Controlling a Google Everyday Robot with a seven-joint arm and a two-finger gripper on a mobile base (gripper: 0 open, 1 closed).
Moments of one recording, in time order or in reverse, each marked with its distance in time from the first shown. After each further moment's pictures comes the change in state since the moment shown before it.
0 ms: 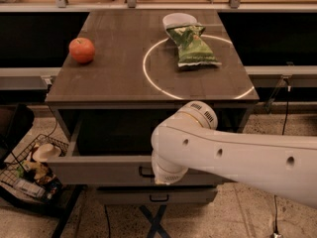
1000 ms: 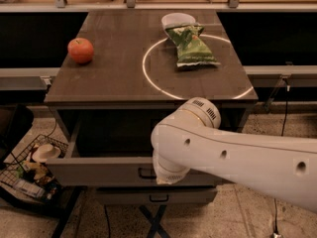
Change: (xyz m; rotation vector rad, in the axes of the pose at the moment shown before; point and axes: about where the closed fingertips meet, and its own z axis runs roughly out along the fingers) arm 0.004 0.000 -0.015 0.018 0.023 -0.004
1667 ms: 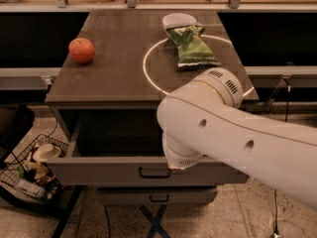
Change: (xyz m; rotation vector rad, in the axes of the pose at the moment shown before) arm 0.017 -0.015 -0.073 0.058 0.072 -0.023
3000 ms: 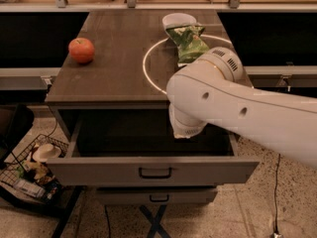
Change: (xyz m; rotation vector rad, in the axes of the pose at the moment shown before) arm 0.035 -0.082 0.010 0.119 0.037 -0.052
